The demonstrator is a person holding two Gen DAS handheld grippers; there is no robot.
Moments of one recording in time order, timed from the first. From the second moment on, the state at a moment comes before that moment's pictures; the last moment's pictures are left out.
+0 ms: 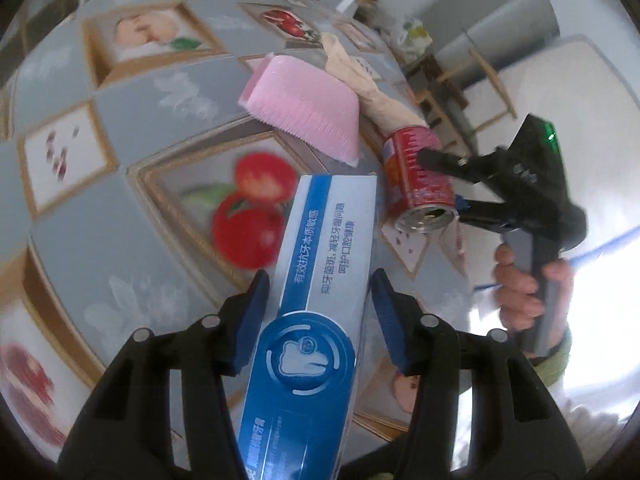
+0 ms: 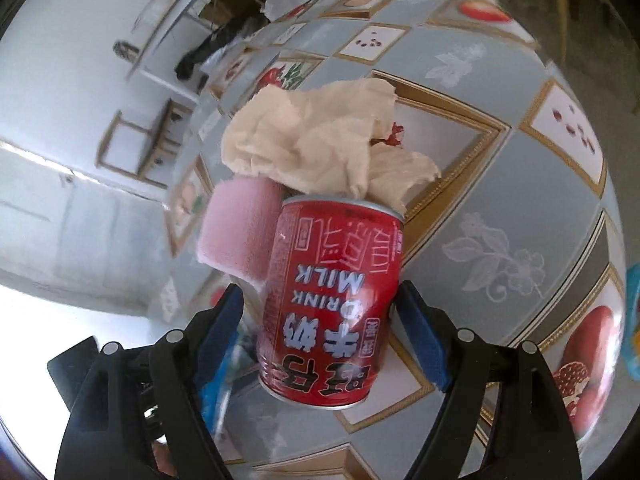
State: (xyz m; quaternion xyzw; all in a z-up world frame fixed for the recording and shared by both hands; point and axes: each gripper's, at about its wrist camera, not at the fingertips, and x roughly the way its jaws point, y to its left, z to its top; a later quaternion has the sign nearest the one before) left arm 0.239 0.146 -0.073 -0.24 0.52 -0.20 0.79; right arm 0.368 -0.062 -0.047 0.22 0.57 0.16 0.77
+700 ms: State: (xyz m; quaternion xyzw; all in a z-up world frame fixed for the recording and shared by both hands) left arm 0.242 0.122 -0.073 -0.17 0.54 -0.18 0.80; right arm 0.259 -0.071 -0.033 0.10 0.61 0.19 0.77
